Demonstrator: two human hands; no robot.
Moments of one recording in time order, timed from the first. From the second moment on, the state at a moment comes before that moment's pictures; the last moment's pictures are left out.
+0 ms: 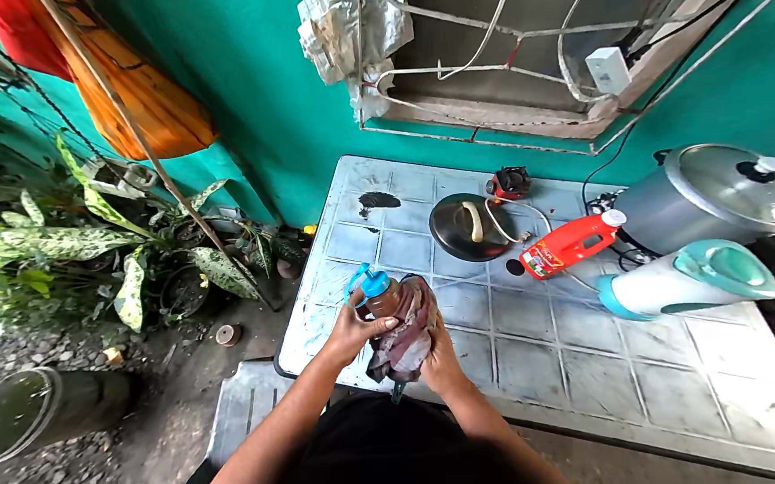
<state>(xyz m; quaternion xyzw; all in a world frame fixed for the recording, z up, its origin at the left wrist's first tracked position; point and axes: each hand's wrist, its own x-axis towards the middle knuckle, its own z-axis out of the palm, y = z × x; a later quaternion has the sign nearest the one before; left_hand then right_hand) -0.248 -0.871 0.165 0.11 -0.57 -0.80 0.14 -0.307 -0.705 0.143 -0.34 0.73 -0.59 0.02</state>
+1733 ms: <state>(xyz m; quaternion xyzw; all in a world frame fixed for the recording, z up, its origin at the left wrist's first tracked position) -0.182 -0.891 0.179 0.00 -0.75 -0.63 0.18 -0.290 -0.755 0.206 -0.03 0.41 -0.65 0.64</state>
